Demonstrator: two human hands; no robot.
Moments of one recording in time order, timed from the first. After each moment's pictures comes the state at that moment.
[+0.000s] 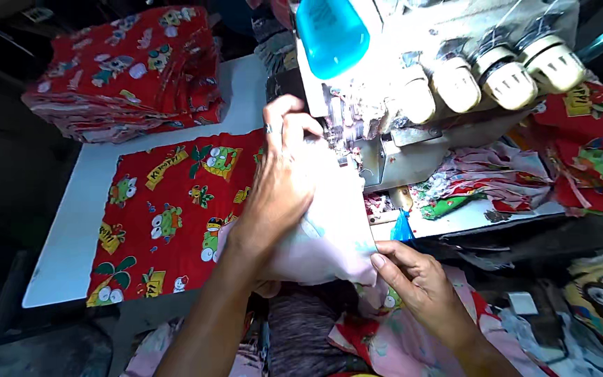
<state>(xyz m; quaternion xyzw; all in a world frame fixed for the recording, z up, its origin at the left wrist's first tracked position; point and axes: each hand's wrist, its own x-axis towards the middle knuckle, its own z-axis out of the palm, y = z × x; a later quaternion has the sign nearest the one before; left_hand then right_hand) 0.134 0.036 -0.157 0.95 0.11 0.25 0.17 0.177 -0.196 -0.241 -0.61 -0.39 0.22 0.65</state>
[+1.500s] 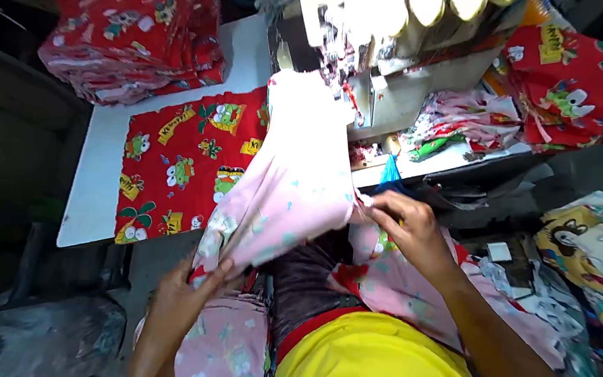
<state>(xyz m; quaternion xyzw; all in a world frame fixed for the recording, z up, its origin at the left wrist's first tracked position) -0.132 -0.022 -0.184 0.80 0.47 0.14 0.34 0.165 -0.228 -0.252 -0.73 -0.44 0.12 0.51</state>
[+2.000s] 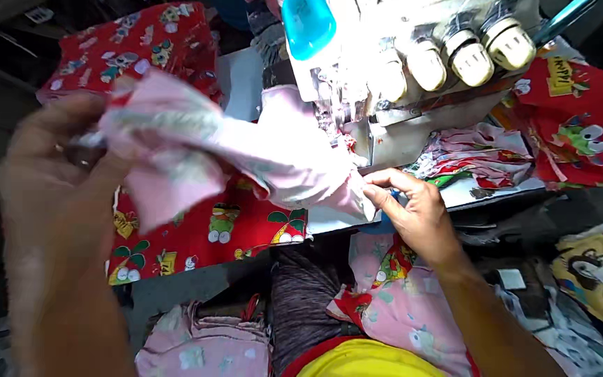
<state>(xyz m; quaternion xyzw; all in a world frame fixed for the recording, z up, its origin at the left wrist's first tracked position) -0.015 0.120 -0.096 0.85 0.25 0.31 0.34 0.220 -0.172 -0.212 -0.70 -0.42 0.07 0.57</state>
